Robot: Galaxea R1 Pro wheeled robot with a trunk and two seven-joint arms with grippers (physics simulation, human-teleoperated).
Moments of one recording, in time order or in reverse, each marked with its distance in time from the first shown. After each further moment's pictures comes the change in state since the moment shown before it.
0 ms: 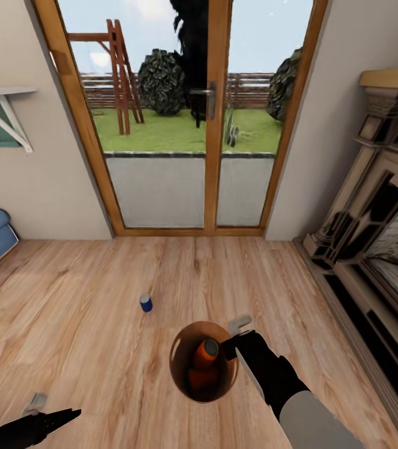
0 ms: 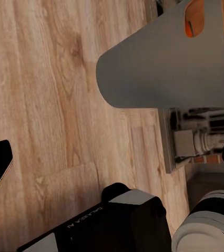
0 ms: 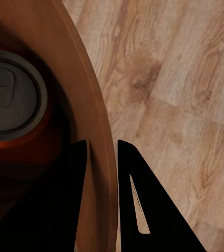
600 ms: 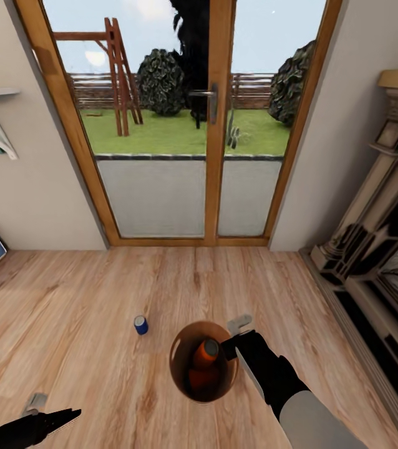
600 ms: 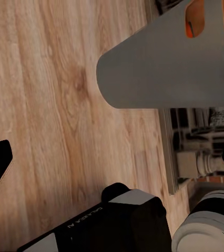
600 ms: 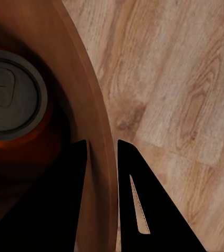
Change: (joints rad) left arm 0.000 0.000 0.000 0.000 0.000 0.000 0.000; right arm 0.000 0.000 0.000 -0.004 -0.001 0.008 0.000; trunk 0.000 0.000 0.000
